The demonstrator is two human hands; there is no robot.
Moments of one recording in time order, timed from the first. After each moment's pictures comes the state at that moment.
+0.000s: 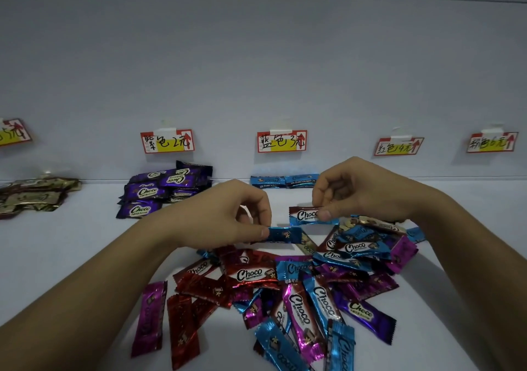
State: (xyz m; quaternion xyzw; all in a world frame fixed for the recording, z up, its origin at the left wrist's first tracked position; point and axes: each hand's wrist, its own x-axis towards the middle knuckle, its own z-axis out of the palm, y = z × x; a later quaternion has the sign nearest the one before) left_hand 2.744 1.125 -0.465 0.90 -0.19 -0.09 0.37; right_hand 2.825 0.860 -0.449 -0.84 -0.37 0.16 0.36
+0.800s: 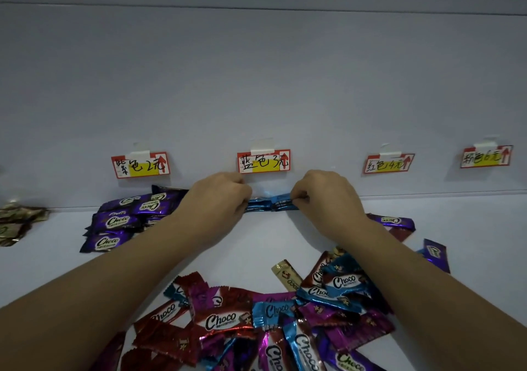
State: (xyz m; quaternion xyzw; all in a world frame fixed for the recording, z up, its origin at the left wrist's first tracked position) left_hand 2.839 1.120 -0.502 0.95 -0.18 0.25 0.00; right_hand 2.876 0.897 -0.497 -0.94 -0.24 -0.20 0.12
